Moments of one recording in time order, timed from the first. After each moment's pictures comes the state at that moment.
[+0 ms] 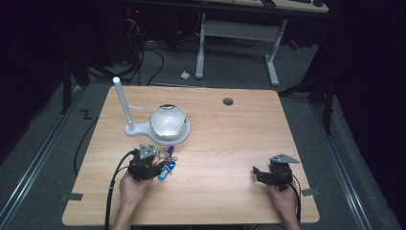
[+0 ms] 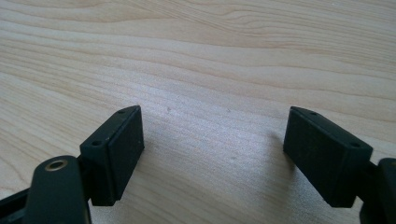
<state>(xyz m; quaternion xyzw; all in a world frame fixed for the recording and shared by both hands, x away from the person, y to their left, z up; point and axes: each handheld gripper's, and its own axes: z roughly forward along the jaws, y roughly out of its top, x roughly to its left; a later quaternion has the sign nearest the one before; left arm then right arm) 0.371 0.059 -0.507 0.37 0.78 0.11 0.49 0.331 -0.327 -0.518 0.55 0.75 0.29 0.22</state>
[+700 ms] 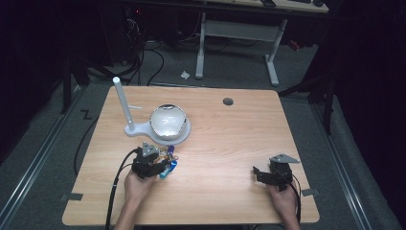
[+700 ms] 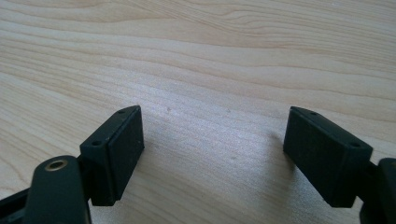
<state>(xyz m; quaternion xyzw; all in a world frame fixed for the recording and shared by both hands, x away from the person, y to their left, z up) 0.382 0.052 -0.515 0.36 0.78 0.09 0.50 0.332 -0.327 -0.518 0.55 0.75 0.29 0.22</state>
